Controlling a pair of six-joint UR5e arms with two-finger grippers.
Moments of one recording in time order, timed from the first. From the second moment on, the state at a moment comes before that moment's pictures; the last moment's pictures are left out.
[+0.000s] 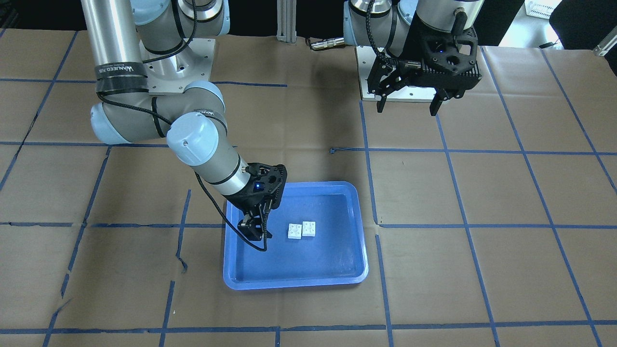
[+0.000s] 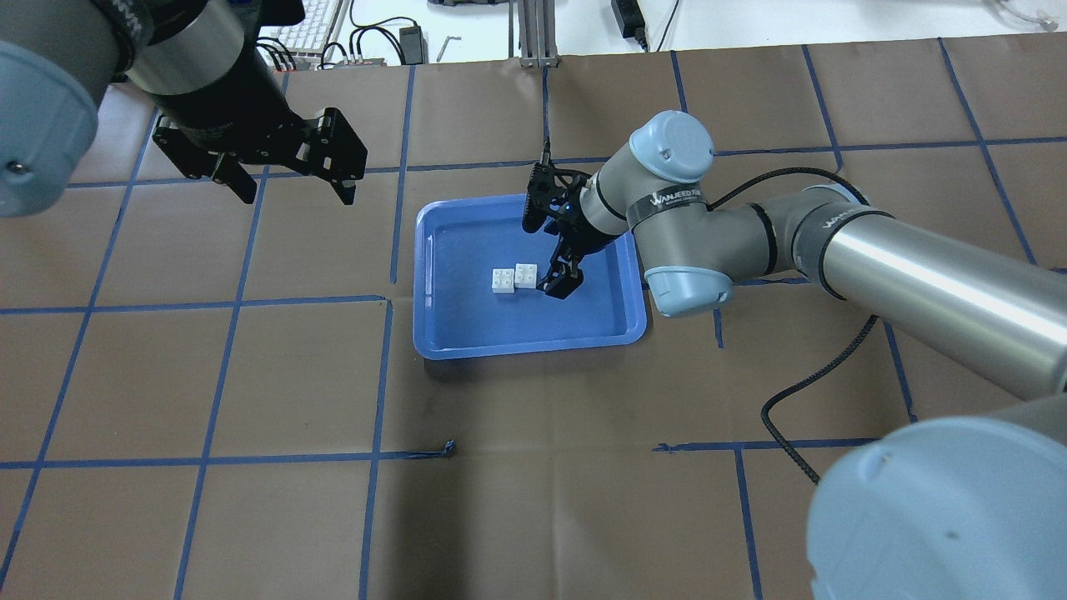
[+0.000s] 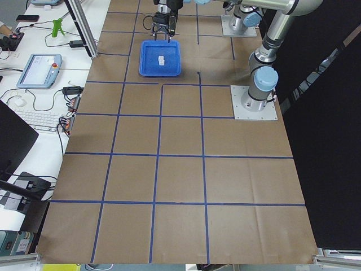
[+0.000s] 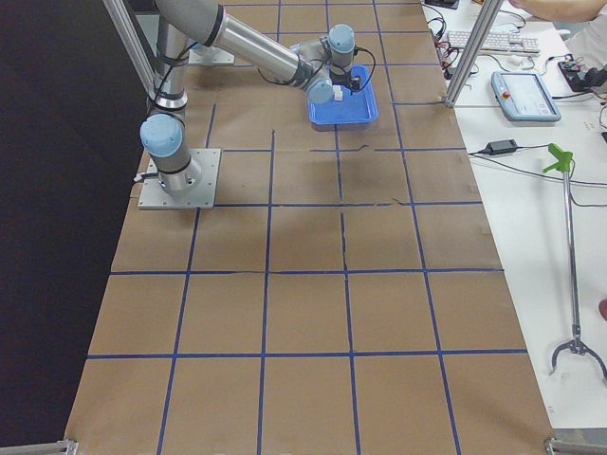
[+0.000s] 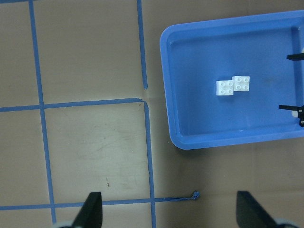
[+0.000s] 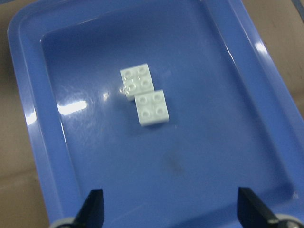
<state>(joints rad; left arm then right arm) -1.64 -1.54 -1.53 -1.58 1.59 -0.01 1.72 -1.22 1.82 -2.30 -1.24 -1.08</state>
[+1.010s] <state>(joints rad) -1.64 -1.54 -1.53 -1.58 1.59 -0.01 1.55 -1.44 1.66 -1.76 -1.51 -0.54</state>
